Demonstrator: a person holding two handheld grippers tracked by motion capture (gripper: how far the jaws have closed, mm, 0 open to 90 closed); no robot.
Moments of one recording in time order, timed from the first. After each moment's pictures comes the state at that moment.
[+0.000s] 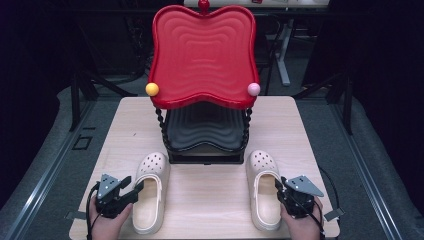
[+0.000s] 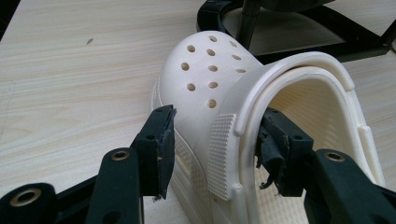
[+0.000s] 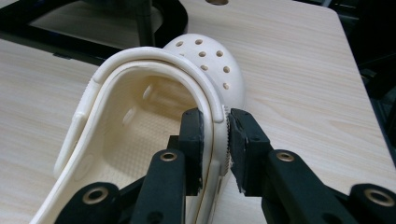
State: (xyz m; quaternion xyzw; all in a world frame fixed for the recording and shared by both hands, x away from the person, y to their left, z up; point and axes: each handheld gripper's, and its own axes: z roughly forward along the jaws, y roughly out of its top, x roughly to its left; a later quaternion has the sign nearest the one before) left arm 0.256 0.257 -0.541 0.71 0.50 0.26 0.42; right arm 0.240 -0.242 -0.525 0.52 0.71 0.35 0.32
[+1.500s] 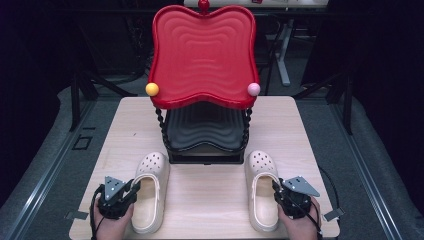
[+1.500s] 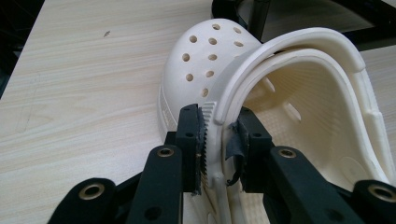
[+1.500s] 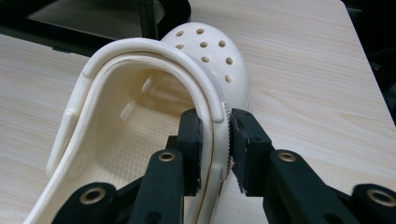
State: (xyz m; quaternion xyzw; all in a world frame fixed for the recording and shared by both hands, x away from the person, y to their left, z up) left arm 0.250 0.245 -0.539 0.71 0.52 0.28 0.38; right arm 0.242 -0.237 -0.532 0.53 0.70 0.35 0.32
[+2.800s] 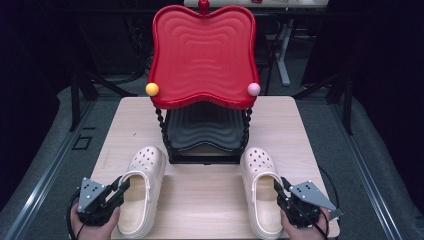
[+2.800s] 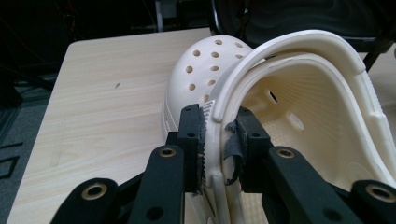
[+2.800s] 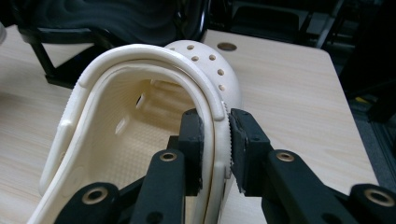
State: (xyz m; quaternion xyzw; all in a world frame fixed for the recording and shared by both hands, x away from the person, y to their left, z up) left arm 0.214 0.255 -0.483 0.68 0.49 0.31 0.45; right arm 0.201 -0.224 -0.474 0.50 0.68 0.41 0.34
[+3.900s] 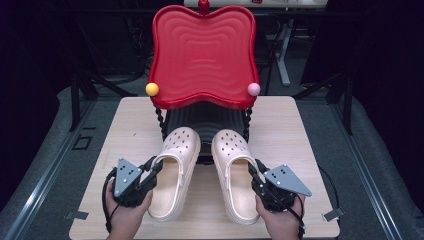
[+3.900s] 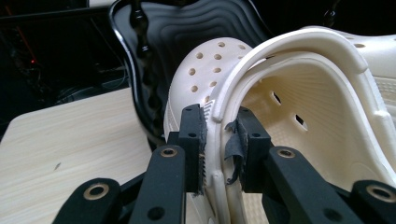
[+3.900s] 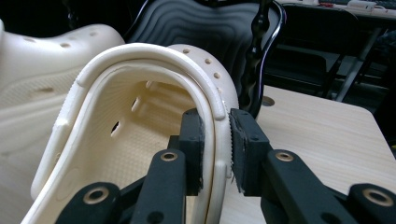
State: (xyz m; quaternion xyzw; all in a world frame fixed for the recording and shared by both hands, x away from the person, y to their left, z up) left arm 0.247 0.172 -0.444 0.70 0.41 0.32 0.50; right arm 0.226 -0.165 -0.436 0.45 0.67 0.47 0.35
